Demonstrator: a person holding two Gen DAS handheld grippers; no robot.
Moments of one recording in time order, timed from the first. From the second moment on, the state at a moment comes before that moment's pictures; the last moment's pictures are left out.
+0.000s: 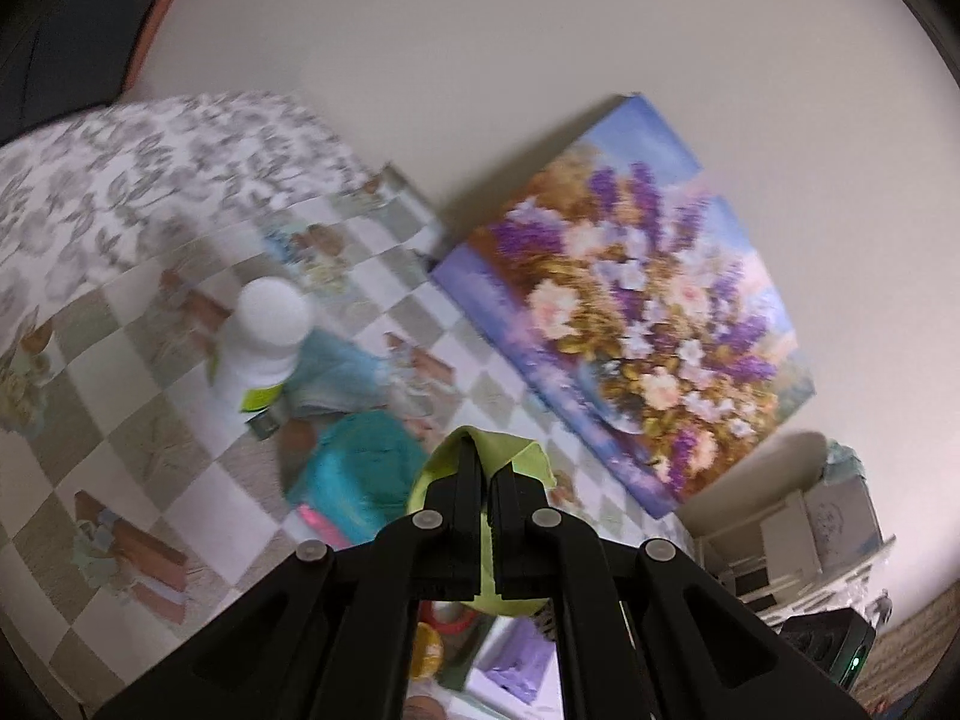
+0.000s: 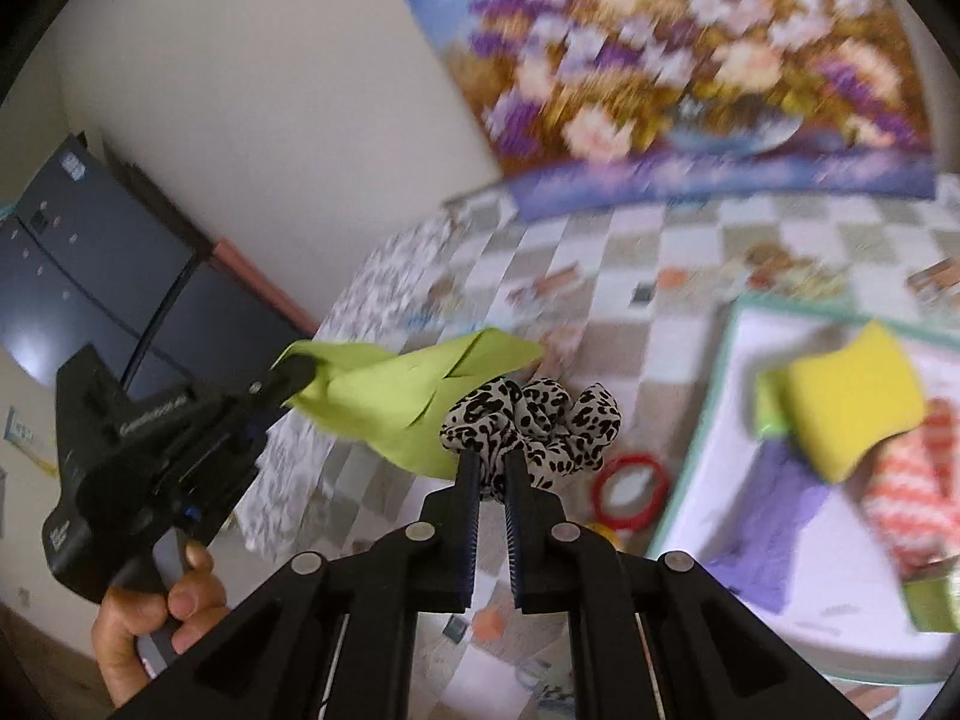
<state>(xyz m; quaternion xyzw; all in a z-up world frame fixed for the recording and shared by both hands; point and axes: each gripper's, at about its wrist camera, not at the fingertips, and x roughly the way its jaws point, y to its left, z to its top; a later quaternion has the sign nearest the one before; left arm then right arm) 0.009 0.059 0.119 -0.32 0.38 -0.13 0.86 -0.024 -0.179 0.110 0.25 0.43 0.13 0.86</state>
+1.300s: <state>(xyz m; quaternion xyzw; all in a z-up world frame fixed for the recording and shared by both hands) -0.015 -0.195 0.012 -0.05 0.59 -0.28 0.75 -0.069 -0.369 0.020 0.31 0.52 -0.20 0.77</state>
